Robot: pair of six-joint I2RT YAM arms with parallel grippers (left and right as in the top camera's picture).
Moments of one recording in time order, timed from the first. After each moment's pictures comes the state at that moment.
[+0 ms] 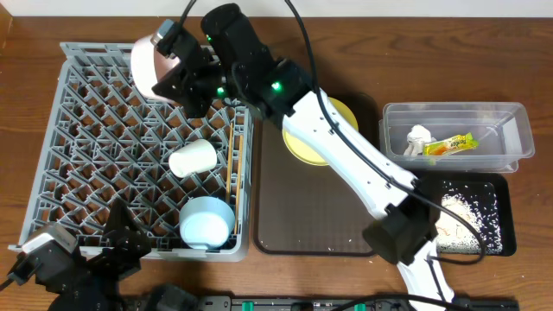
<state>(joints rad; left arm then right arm) -0.47 0.29 1.02 -1.14 -0.72 -0.65 0.78 2.21 2.28 -0.55 -0.70 0.15</state>
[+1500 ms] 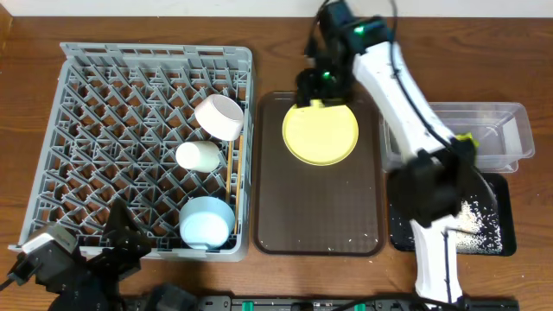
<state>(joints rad) -0.47 0.29 1.02 -1.14 -0.72 -0.65 0.39 2.28 2.26 -1.37 -0.31 0.23</state>
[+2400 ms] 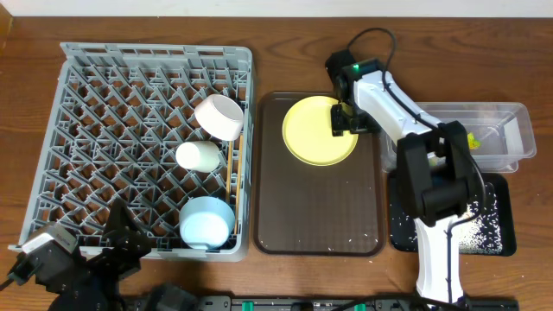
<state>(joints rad) -0.47 0.29 1.02 -1.14 -0.72 -0.65 0.35 2.27 1.77 -1.07 0.17 0.35</state>
